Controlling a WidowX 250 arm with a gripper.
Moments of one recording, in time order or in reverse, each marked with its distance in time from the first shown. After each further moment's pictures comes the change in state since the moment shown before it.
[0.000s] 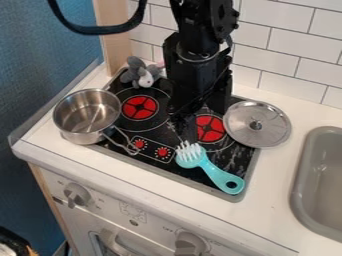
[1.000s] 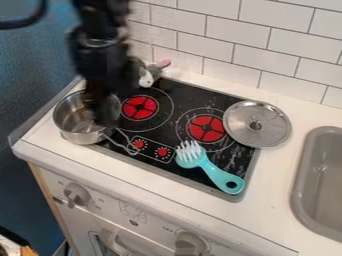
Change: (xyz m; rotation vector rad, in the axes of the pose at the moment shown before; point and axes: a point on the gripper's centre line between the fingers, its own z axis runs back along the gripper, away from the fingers) arm 0.114 0.059 0.003 0.082 -0.103 0.416
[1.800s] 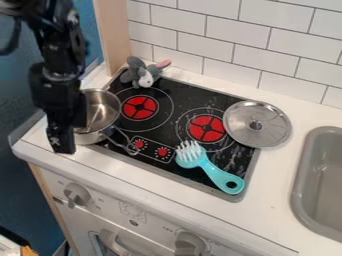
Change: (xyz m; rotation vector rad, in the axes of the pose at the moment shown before) arm 0.054 0.025 -0.058 0.182 -0.111 0.234
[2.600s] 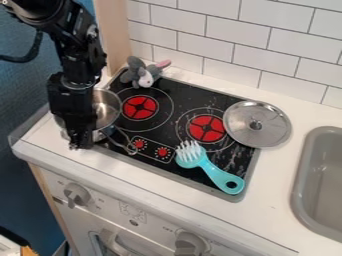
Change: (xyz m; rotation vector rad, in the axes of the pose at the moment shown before) arm -0.017 -0.007 -0.010 -0.022 -0.001 0.030
